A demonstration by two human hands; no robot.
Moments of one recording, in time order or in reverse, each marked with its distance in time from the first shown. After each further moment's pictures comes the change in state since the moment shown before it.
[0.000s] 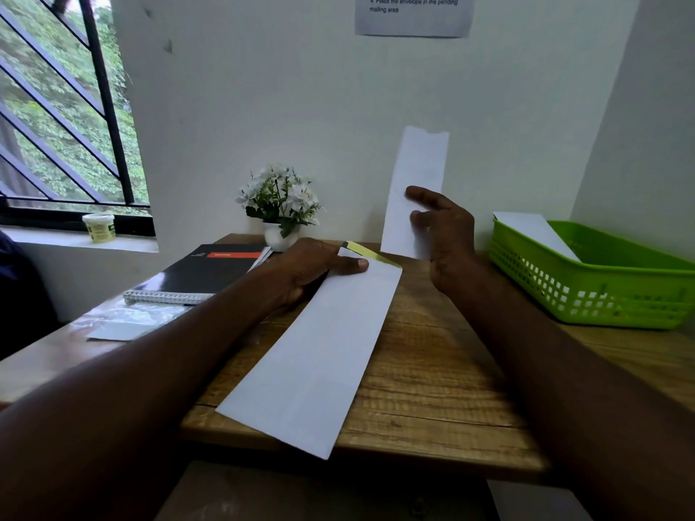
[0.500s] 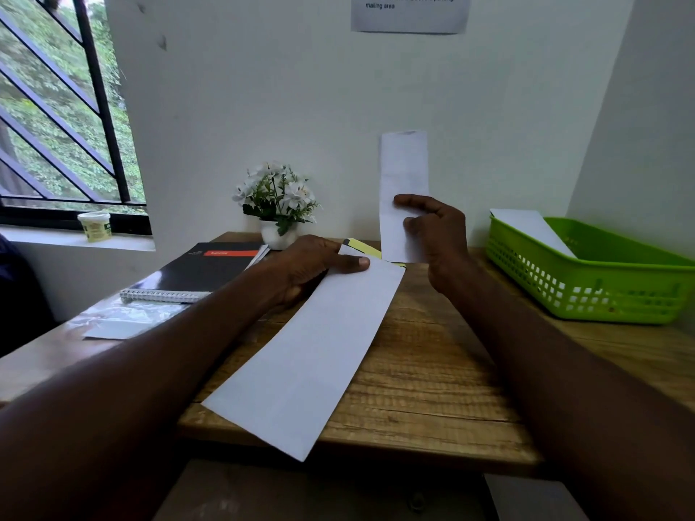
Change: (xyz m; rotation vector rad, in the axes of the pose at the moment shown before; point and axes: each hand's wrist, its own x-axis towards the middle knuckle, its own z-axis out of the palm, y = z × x) left_hand -0.001 0.001 0.003 0.036 -0.058 -0.001; right_hand -0.007 0.003 -0.002 -0.144 -0.060 -0.020
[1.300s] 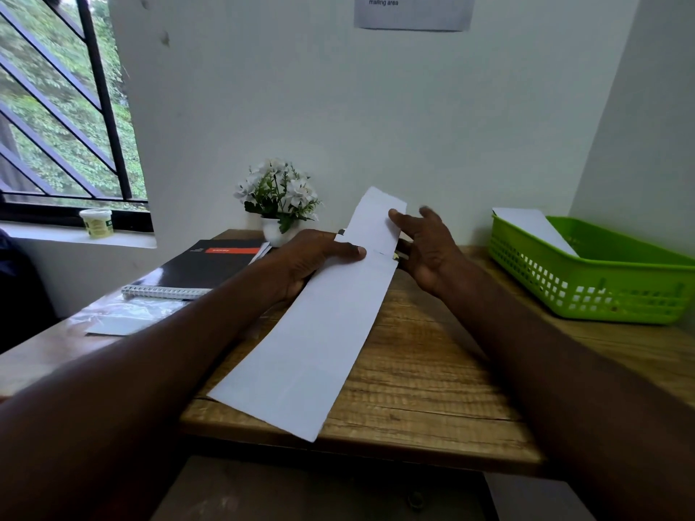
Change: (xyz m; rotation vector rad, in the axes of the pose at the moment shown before) left_hand -0.007 0.006 0.003 -0.074 0.079 0.012; right_hand 0.000 0.009 0.007 0.287 -0.128 0.386
